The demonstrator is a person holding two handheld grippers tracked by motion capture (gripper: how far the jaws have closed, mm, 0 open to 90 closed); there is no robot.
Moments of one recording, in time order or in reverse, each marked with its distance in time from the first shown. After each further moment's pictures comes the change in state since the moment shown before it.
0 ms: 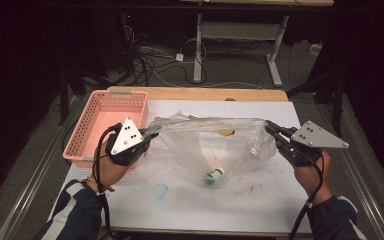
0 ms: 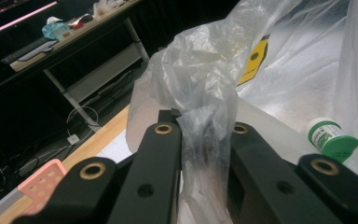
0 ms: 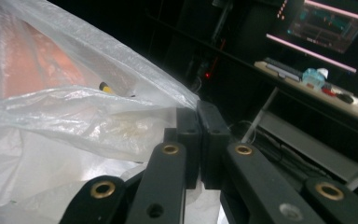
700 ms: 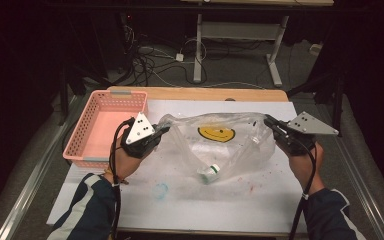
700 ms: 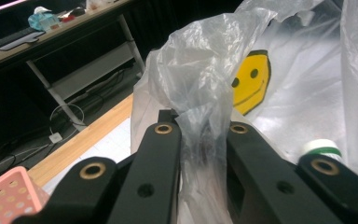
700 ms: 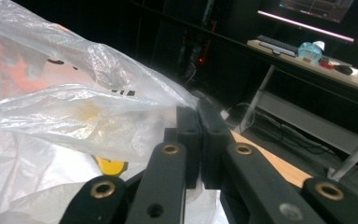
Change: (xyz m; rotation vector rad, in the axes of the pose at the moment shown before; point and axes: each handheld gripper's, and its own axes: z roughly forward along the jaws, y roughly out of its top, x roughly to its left) left arm 0.007 -0.012 0.046 -0.039 -0.040 -0.084; right arm -0.021 -0.017 0.031 0.044 -0.034 0.080
